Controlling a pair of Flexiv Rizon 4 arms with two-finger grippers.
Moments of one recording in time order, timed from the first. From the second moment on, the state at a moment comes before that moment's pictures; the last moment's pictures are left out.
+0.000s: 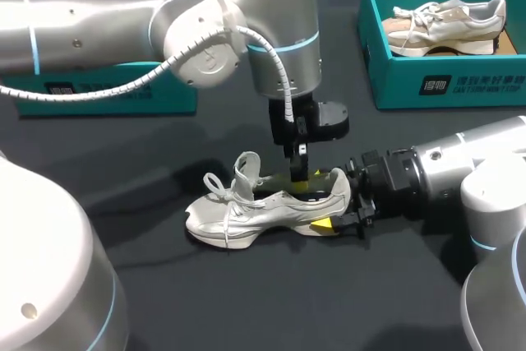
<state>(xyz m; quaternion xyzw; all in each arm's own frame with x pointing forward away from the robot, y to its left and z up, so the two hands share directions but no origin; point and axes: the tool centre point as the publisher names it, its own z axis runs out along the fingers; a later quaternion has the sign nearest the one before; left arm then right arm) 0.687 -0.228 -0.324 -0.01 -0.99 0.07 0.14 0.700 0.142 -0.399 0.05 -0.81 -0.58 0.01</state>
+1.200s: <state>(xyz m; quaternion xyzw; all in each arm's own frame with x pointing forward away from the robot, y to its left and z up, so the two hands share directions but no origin) 0.671 -0.205 -0.355 0.03 -0.99 0.03 0.10 0.700 0.142 -0.399 0.05 -0.81 -0.58 0.01</state>
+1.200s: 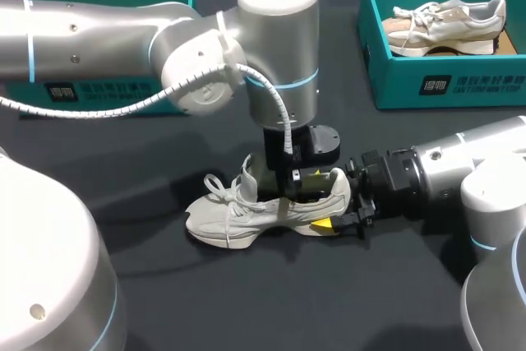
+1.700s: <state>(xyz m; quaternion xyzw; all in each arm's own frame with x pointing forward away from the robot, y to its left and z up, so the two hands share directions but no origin) 0.665 -0.197 -0.366 0.03 -0.99 0.02 0.11 0.699 0.142 -0.399 0.05 -0.81 -0.58 0.01</state>
